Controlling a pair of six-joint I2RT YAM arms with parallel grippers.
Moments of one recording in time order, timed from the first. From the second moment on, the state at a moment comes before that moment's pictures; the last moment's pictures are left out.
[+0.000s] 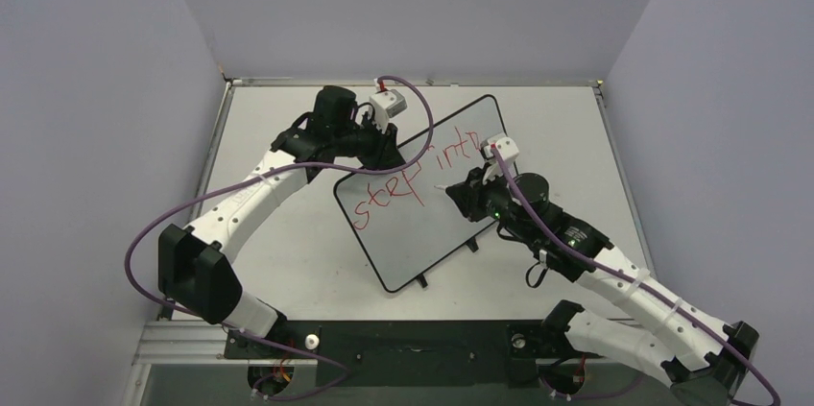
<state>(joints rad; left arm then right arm) -0.52 1.51 1.36 -0.47 0.52 0.04 0.77 0.90 0.87 -0.26 0.07 0.28</state>
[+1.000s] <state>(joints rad) -0.57 1.46 1.35 -0.48 0.45 0.04 1.17 0.93 0.62 0.07 0.21 0.38</state>
